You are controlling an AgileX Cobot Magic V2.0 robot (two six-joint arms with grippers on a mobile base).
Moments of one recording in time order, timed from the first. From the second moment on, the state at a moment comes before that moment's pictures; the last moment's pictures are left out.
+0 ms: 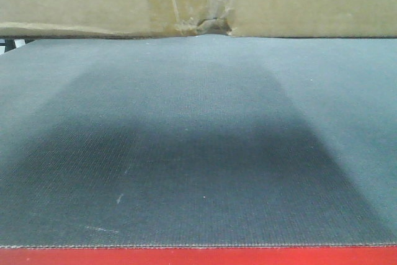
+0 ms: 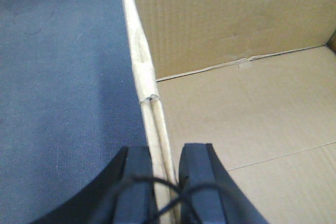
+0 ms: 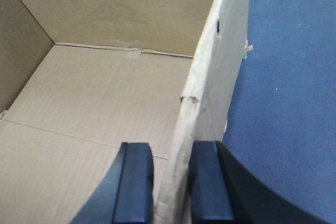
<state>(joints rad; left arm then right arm) -0.62 1.18 -1.55 0.49 1.11 -0.49 0.38 1.12 -1.46 0.20 1.01 0.07</state>
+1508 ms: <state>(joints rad) -0.45 1.48 -1.55 0.51 0.86 -0.49 0.38 1.41 -1.46 0.04 0.80 0.07</state>
